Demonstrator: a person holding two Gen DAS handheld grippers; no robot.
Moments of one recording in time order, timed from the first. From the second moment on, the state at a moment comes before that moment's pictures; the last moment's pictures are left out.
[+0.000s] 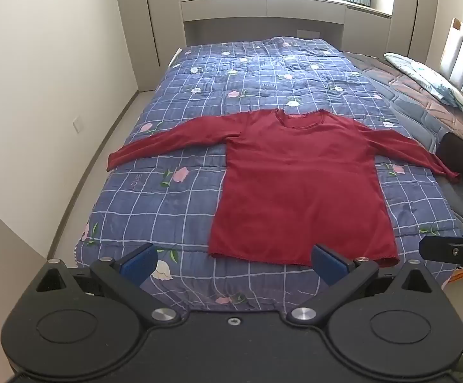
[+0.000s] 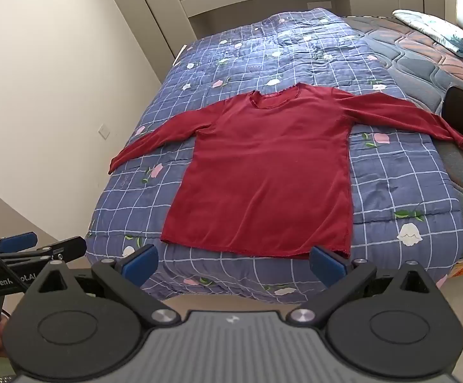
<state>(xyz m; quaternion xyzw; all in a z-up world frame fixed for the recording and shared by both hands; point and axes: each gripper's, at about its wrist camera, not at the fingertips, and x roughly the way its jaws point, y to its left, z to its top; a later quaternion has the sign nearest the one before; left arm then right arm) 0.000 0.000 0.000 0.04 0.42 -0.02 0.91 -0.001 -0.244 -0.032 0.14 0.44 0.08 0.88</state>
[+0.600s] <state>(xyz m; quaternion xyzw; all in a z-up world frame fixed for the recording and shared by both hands) -0.003 0.001 0.006 0.04 0.41 -0.03 0.91 0.001 -0.241 -0.032 0.14 0.45 0.08 0.88</state>
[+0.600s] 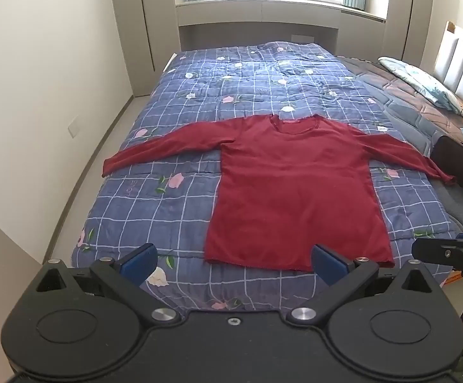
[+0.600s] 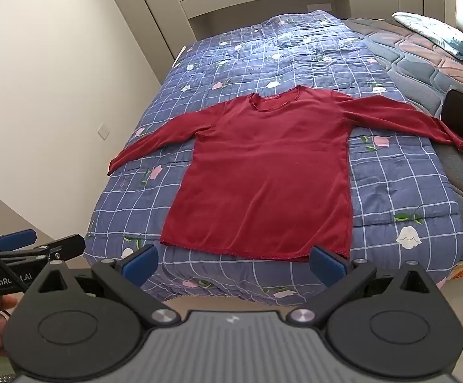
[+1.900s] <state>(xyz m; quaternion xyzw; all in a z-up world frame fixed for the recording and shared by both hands) -0.011 0.000 0.012 0.04 0.40 -0.03 0.92 -0.004 -0.243 -0.023 0.14 0.42 0.09 0.89</state>
